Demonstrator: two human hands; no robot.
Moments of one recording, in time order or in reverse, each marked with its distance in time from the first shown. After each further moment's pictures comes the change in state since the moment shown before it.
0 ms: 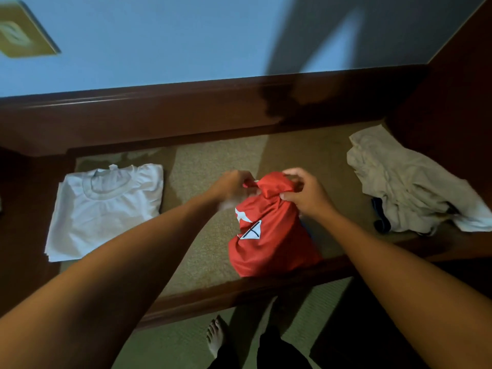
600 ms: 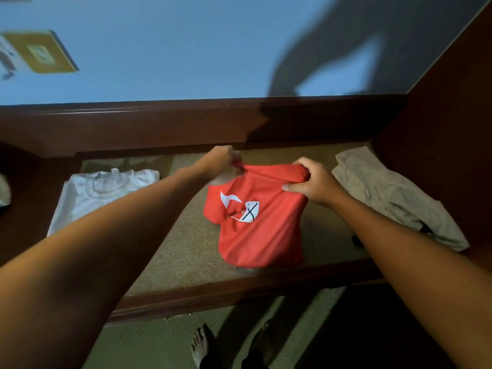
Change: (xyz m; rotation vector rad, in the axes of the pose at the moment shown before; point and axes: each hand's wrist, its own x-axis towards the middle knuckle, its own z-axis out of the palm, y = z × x) left_hand -0.001 0.069 -0.068 0.206 0.151 0.063; right_hand 0.011 -0.036 -0.097 -0.248 -0.088 -0.118
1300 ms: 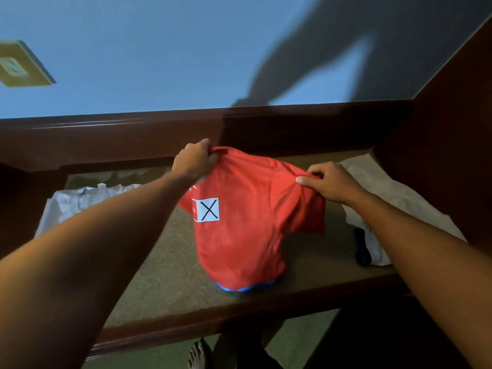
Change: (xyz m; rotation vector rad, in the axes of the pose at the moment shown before) left_hand 0.056 -0.045 -0.005 0.002 0.255 -0.306; right_hand 0.059 0.034 -0.045 -0.212 -0.044 0.016
